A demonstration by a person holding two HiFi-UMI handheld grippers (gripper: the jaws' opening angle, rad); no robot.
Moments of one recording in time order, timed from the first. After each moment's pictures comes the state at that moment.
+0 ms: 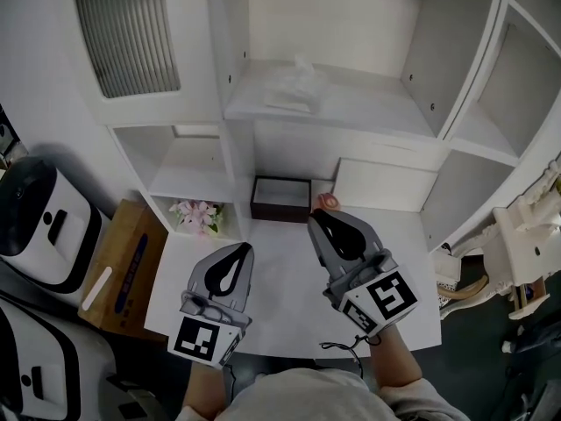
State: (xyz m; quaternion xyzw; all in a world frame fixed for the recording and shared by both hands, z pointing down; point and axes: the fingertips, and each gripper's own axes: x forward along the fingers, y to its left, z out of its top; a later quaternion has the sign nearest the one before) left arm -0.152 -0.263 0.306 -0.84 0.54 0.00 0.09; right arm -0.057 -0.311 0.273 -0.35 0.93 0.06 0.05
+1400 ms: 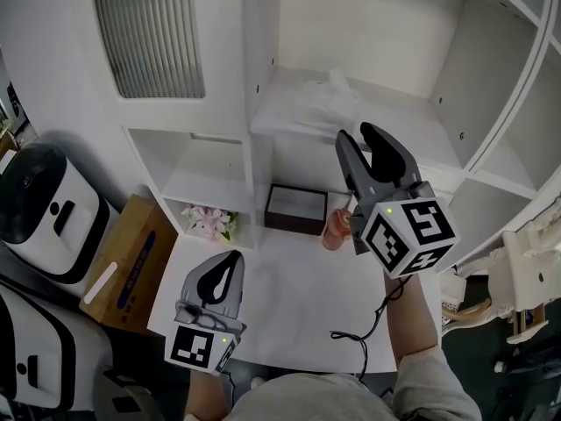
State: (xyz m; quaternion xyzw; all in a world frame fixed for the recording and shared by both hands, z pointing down) left arm -0.203 -0.279 0.306 -0.80 0.60 0.00 0.08; right arm -0.065 -0.424 0.159 -0.42 0.90 0.10 0.07
